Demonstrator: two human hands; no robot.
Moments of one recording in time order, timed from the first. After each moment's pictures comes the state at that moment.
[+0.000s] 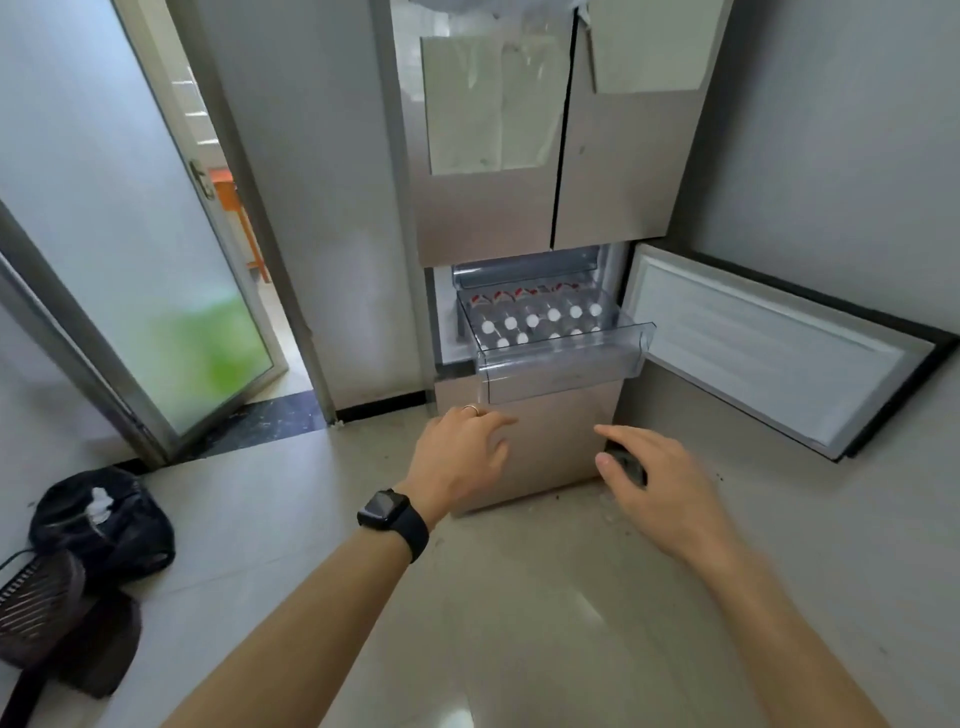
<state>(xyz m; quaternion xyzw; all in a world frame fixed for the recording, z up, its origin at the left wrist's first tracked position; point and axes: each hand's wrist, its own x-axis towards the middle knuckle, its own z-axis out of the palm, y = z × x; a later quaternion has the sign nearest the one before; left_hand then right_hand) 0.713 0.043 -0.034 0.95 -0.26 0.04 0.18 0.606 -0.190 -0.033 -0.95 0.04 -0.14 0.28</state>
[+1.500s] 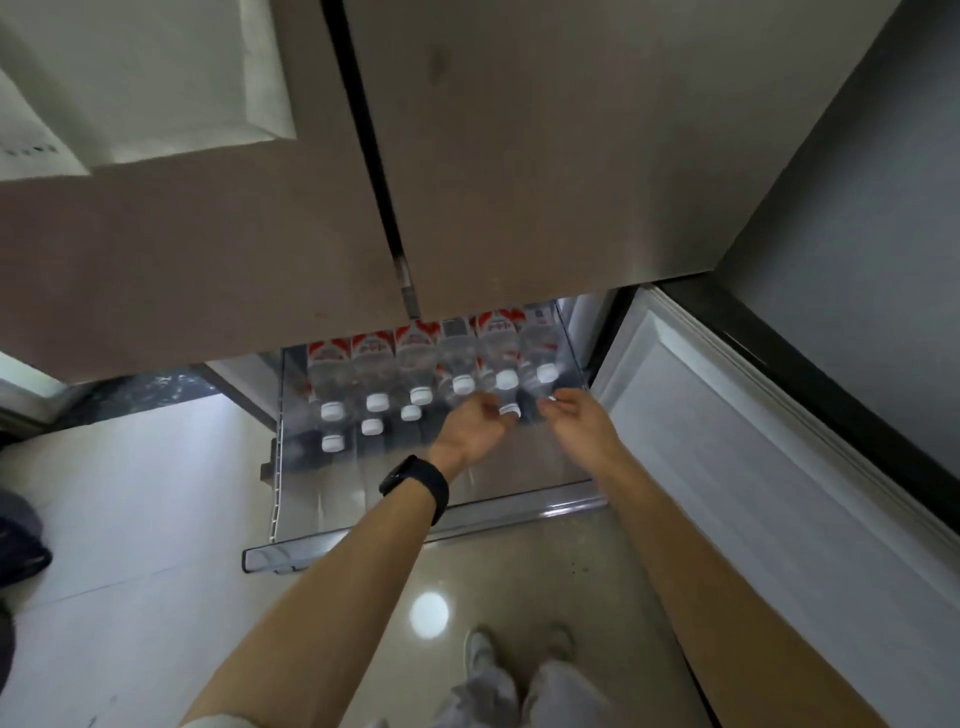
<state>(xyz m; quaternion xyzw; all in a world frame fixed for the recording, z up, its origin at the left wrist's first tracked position) 1.229 -0.327 -0.188 0.87 0.00 -0.28 0.40 1.196 -0.483 -0.187 -0.84 0.23 0.13 0.48</state>
